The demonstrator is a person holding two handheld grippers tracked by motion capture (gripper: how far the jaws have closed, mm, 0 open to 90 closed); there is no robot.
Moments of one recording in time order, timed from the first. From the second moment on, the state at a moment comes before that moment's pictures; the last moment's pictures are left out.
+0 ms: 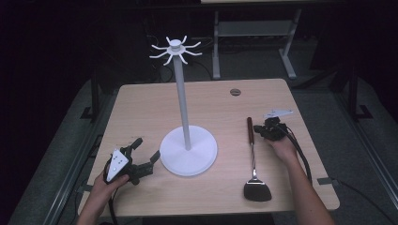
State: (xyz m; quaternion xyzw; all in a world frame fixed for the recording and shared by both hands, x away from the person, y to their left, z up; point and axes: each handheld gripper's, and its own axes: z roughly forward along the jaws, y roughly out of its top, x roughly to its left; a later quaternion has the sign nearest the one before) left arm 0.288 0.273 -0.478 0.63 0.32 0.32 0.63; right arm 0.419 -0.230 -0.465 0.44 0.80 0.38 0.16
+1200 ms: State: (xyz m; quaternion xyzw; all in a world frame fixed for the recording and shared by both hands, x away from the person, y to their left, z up) left arm 0.288 0.273 -0.478 0.64 0.32 0.32 0.63; right arm 0.415 -0.196 -0.468 0.38 0.84 0.37 0.13
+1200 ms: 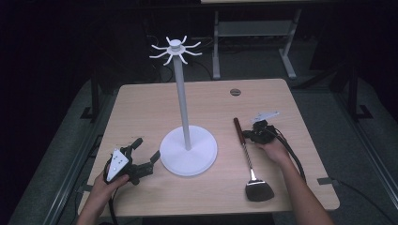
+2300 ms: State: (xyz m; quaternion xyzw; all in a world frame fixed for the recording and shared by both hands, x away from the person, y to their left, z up) left arm 0.288 0.273 -0.478 0.64 0.32 0.32 0.63; right arm 0.405 -0.161 -0.468 0.33 0.87 0.36 0.10
